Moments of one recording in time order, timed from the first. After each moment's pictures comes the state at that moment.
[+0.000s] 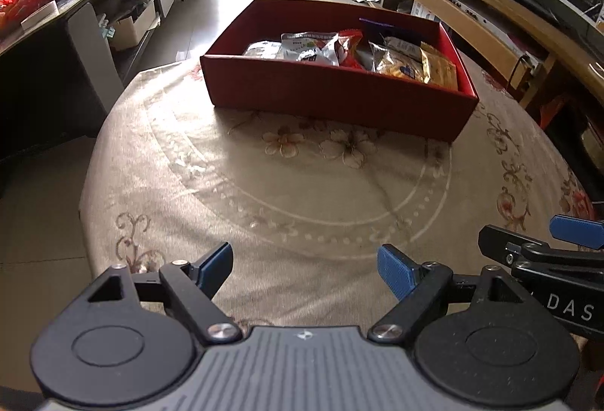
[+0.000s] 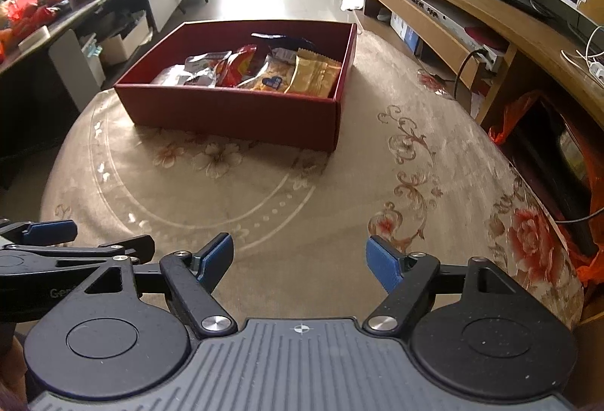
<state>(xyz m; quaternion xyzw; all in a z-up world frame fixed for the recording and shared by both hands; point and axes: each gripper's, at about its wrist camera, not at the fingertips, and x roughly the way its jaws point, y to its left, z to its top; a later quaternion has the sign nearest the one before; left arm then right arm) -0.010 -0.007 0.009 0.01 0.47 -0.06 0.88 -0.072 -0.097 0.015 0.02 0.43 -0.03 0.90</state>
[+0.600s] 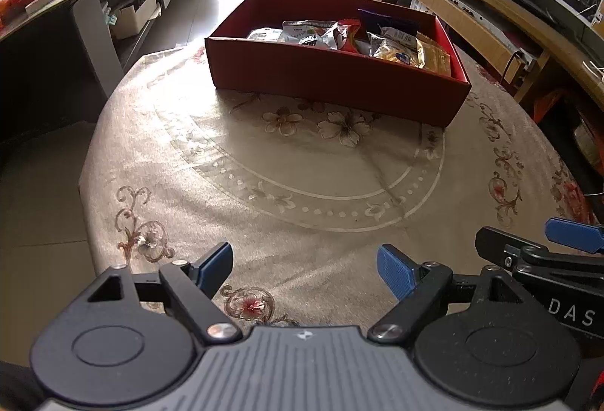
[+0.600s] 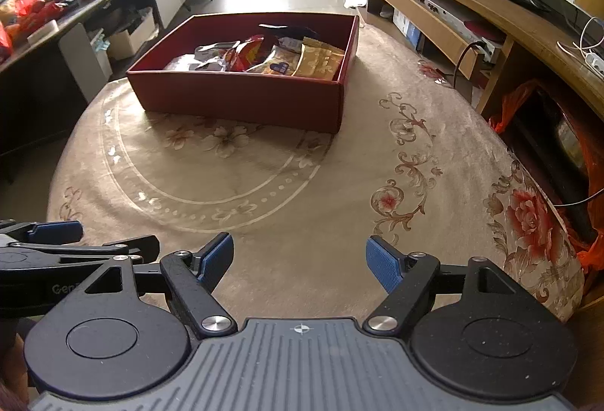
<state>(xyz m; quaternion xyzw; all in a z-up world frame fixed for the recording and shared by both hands) -0.028 -0.001 0.006 -0.01 0.48 -0.07 0.88 -0.093 -0.093 0.013 0.02 0.43 -0.02 0.90</state>
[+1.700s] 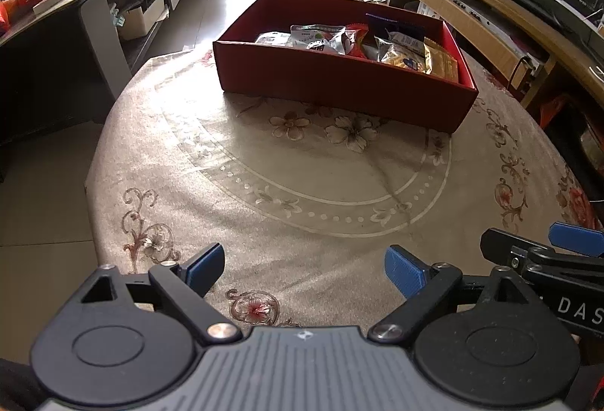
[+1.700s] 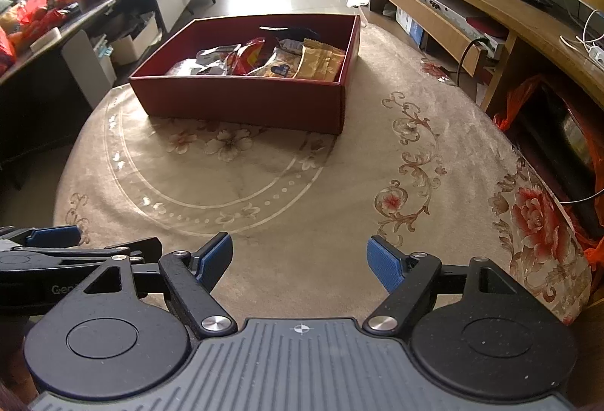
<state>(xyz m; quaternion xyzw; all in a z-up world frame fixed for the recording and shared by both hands) -0.027 -0.002 0.007 -0.01 0.47 -0.05 0.88 -0.091 -0.098 0.013 0.04 0.43 -0.01 0.90</state>
